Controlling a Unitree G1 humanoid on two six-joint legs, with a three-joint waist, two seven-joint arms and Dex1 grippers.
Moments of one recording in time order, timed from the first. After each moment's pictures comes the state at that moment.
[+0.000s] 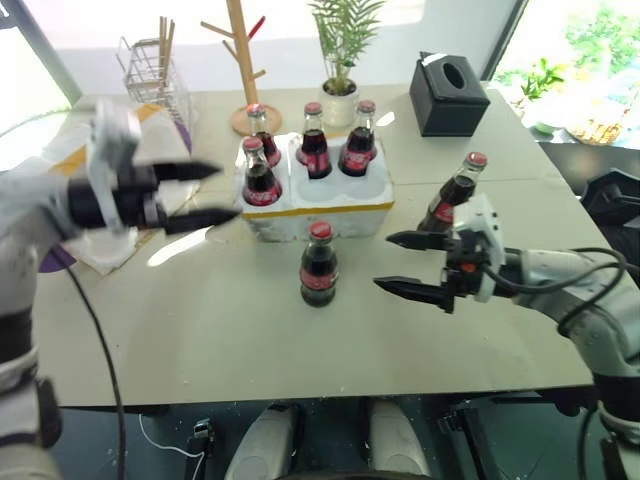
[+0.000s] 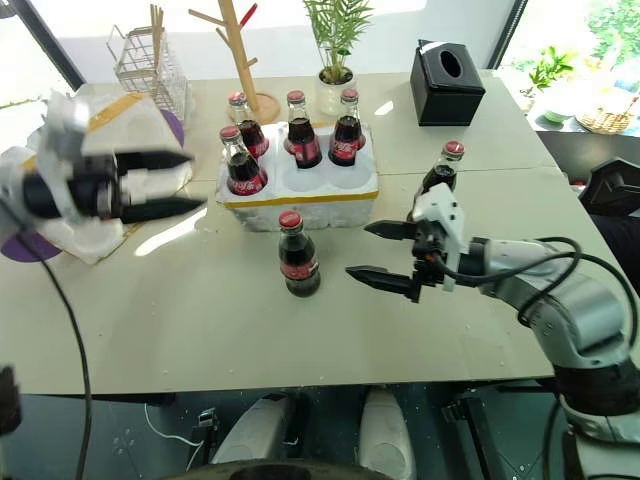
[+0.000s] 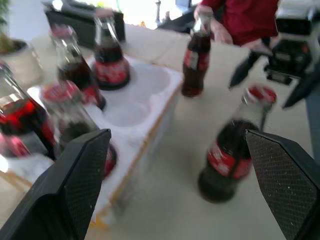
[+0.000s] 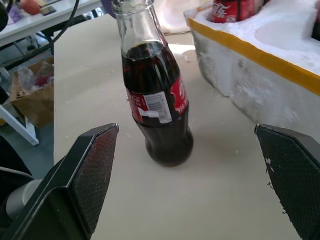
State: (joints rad) left arm -0.44 0.94 0.26 -0.29 -0.73 0.85 -1.14; right arm -0.35 -0.78 -0.01 -0.38 0.75 0.69 0.92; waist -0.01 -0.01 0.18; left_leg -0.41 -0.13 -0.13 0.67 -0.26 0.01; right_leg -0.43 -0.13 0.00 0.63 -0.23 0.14
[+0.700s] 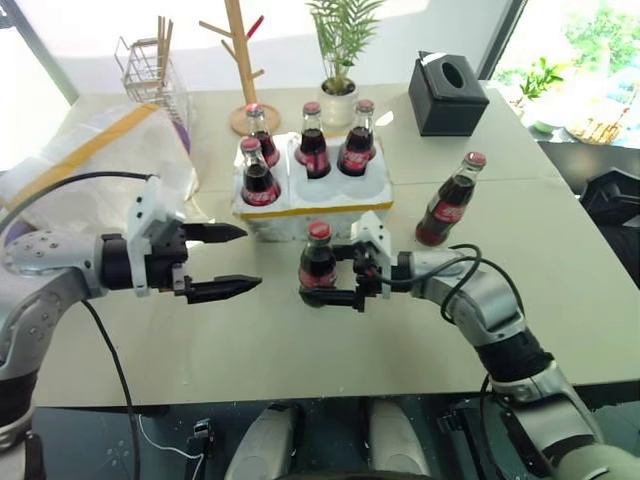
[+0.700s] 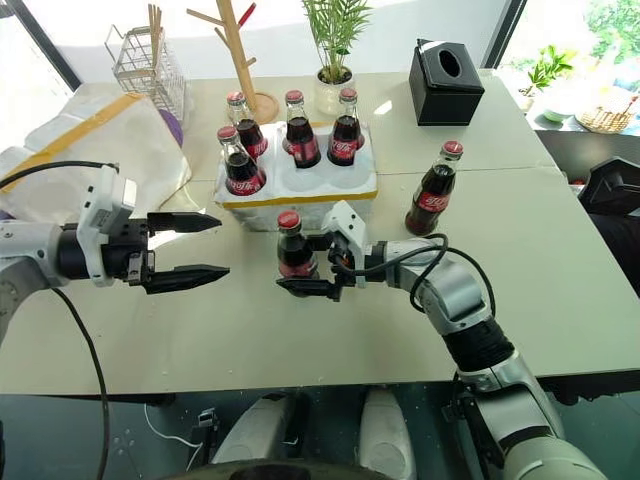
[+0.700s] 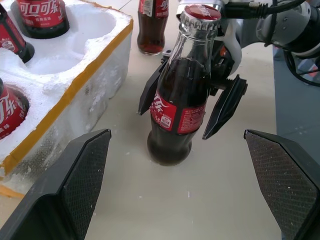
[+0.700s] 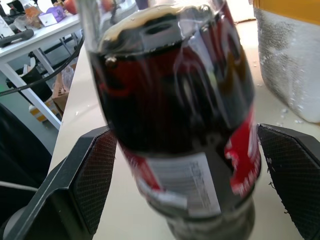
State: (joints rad) left arm -0.30 0.93 0.23 -0.45 -0.77 0.81 -1.07; right arm -0.53 -0.41 0.29 -0.08 0.47 0.60 0.93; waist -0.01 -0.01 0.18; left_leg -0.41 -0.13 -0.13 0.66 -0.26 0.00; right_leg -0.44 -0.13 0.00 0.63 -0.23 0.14
